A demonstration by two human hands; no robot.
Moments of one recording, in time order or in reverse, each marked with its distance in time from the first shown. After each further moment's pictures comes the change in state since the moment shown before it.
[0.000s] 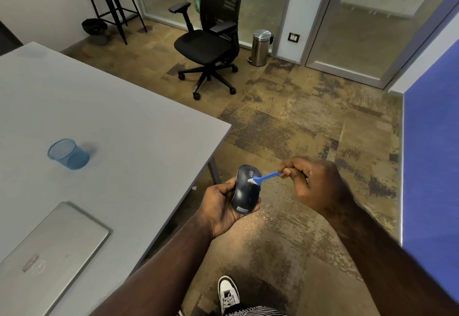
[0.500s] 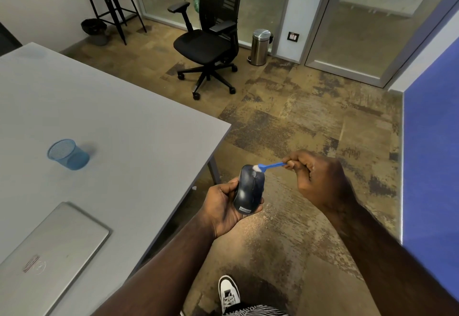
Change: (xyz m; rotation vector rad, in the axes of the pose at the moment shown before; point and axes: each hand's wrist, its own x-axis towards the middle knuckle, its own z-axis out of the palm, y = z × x) left_hand -0.001 -0.003 0.004 -0.024 -0.043 -0.019; right_hand 0.003 -0.001 -0.002 -0.016 0.088 0.072
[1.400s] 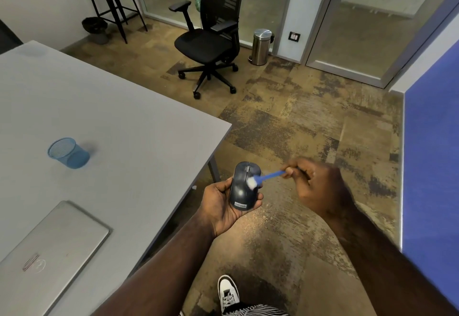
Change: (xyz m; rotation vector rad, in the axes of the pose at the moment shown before) left_hand 0.003 0.004 -0.004 -0.098 -0.034 -0.007; right_hand -0.008 -0.002 0.002 0.070 -0.048 0.013
